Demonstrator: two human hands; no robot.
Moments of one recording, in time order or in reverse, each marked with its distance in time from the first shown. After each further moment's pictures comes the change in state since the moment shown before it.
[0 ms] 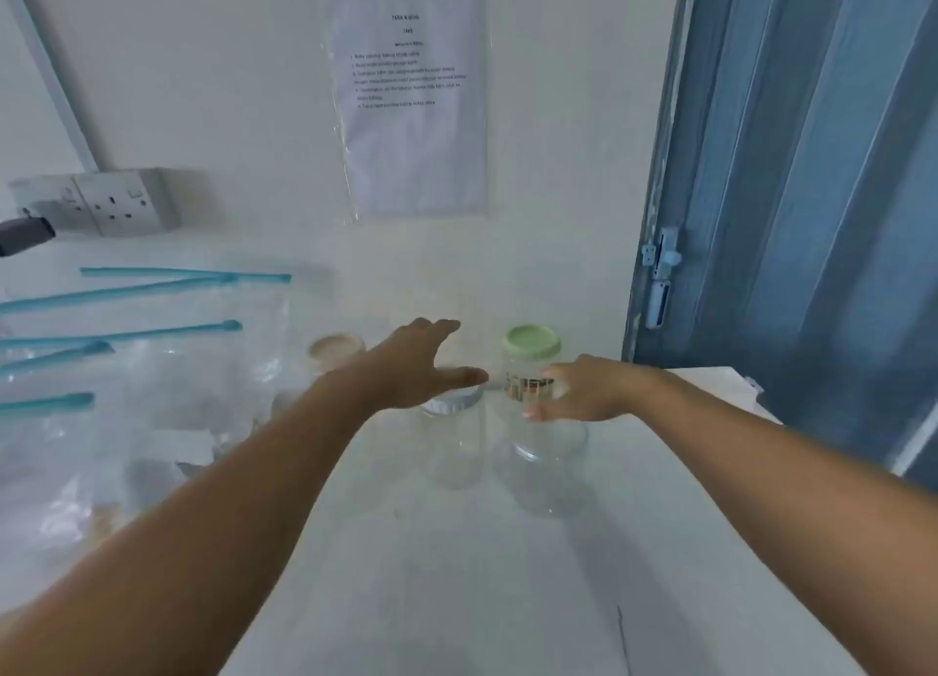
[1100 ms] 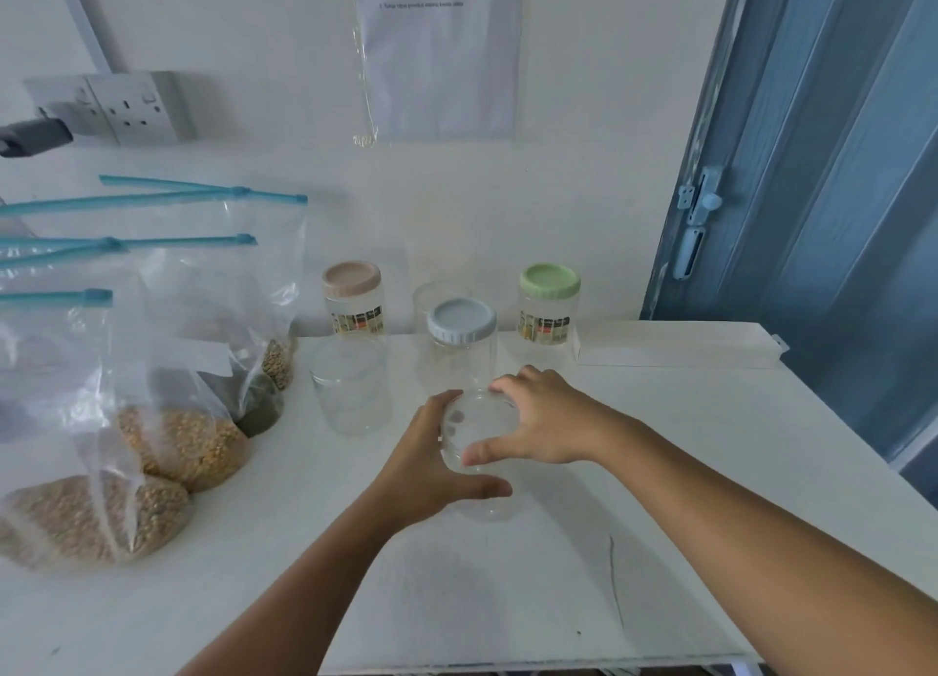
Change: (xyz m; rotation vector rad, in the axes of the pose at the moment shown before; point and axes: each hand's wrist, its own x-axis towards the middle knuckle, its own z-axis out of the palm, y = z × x) left_hand -0.100 -0.022 0.166 -0.694 0.124 -0.090; right_hand -0.044 -0.046 0.086 0.086 -0.020 -0.279
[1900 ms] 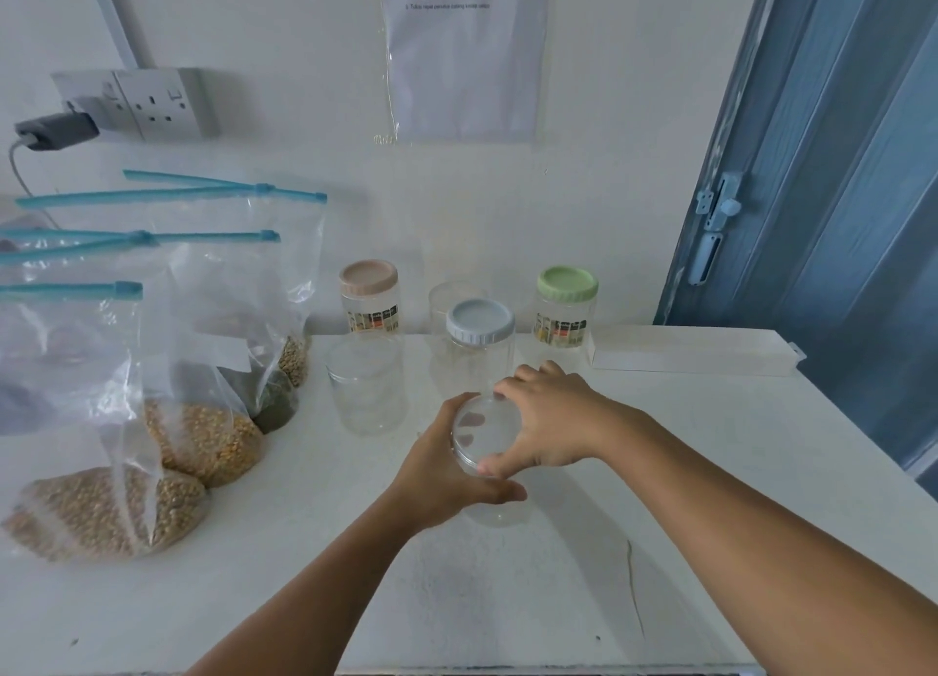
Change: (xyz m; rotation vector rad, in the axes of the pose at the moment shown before) left_hand -0.002 -0.008 0.002 -0.072 0.014 0.018; right_hand 0.010 -0.018 0.001 -0.297 0.002 -0.054
